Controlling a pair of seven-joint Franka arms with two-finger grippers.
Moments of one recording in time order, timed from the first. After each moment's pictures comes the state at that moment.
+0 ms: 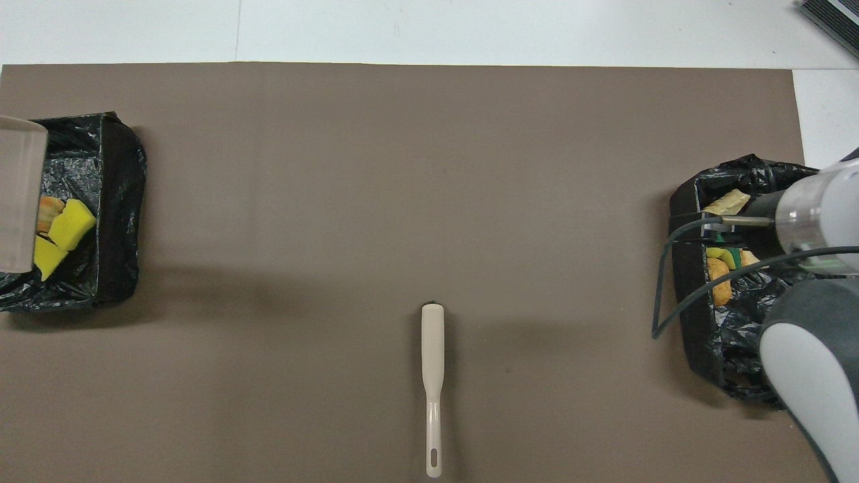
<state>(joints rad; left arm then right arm) 0.08 0.17 -0.03 -1.55 0.96 1.76 1.46 0.03 -0.12 0.05 -1.82 -0.02 1.78 0.21</state>
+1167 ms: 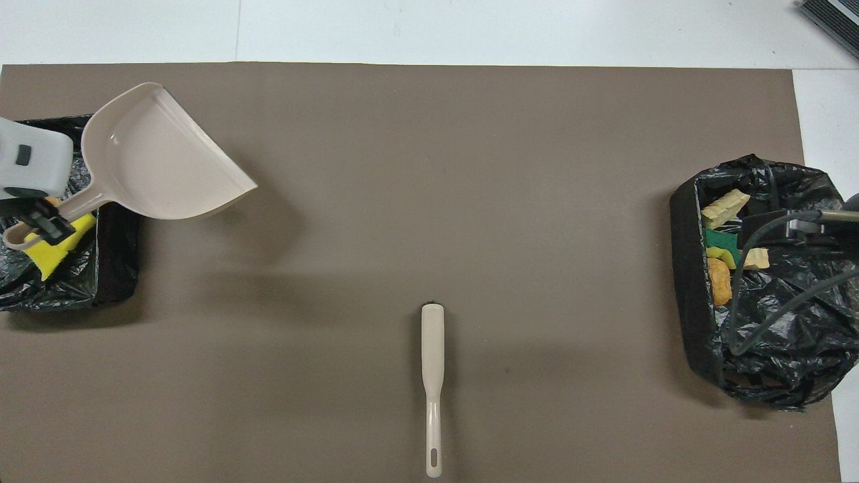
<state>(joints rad) -0.12 0.15 -0.04 -1.63 0.16 1.62 0.46 -0.01 -0.12 0.03 -1.67 -0.03 1.59 0.18</state>
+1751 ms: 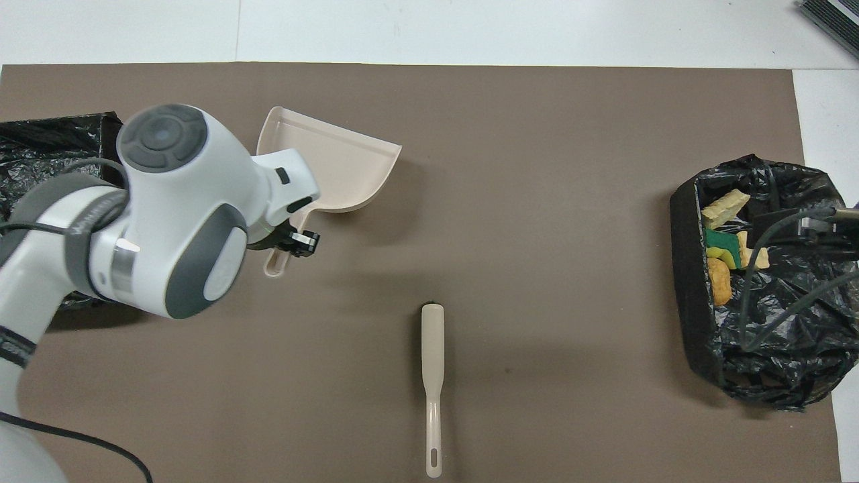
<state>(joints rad) -0.40 0.19 -0.04 -1.78 -0.05 1.90 -0.10 -0.03 -0.12 0.02 -1.67 -0.03 1.59 0.18</state>
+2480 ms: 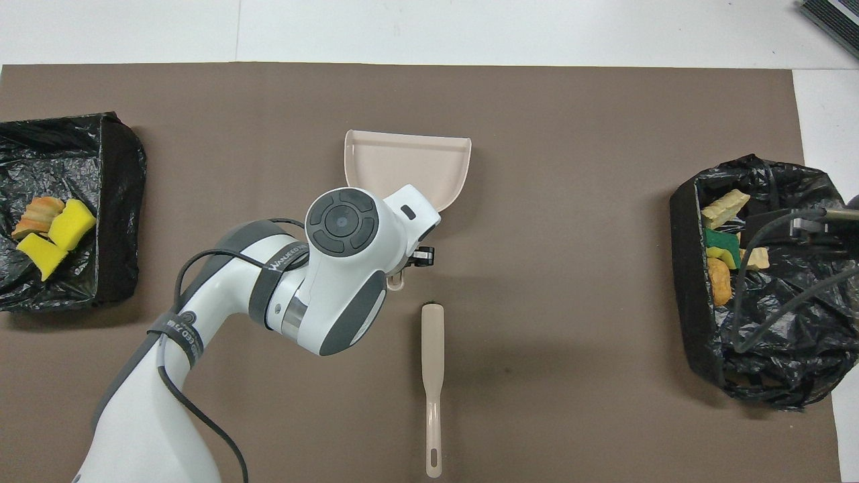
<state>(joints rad) -0.63 0.37 -0.04 -1.77 -0.13 2.23 -0.50 0.00 -0.11 0.02 -1.67 -0.03 1.59 0.18</state>
